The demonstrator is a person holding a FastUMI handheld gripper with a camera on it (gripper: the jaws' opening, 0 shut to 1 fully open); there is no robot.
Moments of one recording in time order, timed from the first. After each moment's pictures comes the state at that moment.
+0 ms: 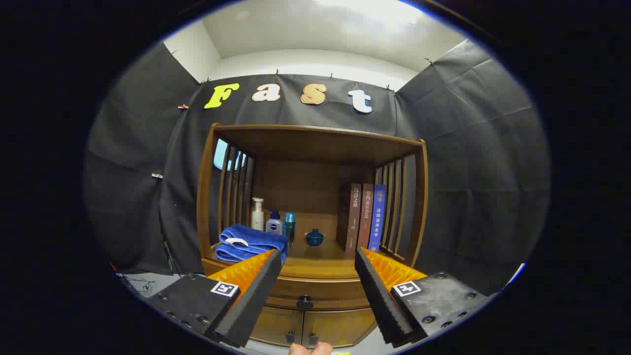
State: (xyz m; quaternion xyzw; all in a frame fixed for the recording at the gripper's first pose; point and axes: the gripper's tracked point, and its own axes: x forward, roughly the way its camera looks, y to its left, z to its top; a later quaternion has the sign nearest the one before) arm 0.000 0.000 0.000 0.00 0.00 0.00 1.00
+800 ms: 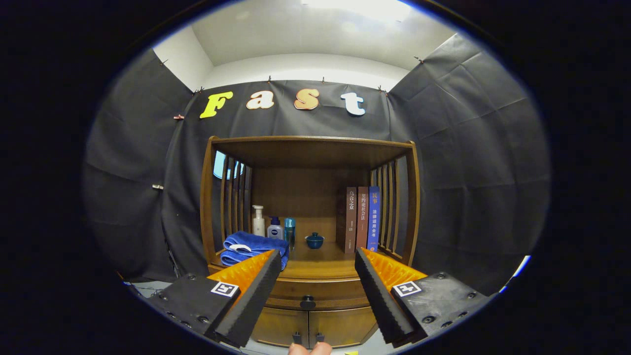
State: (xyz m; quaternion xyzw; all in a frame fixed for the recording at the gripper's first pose) arm -0.010 -0.010 0.009 0.02 -0.01 -0.02 1.00
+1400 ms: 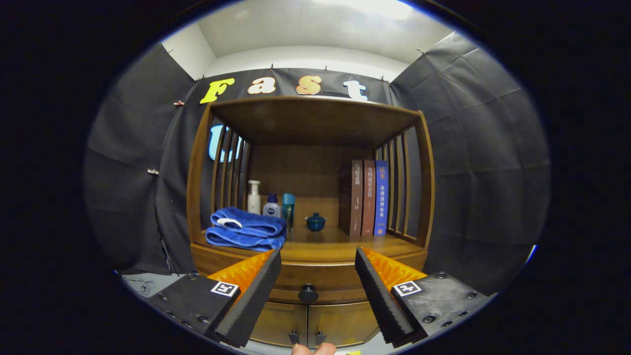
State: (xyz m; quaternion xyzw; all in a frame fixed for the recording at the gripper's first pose) arm 0.038 0.006 -0.108 0.01 0.01 -0.02 1.00
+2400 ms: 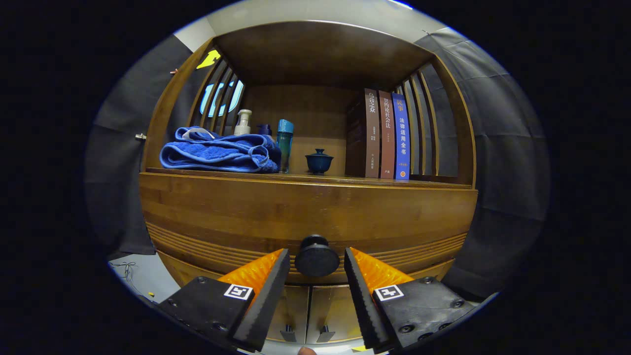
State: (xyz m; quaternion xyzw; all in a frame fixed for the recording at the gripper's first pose) arm 0.130 0.016 -0.262 0.00 0.08 -0.03 1.00
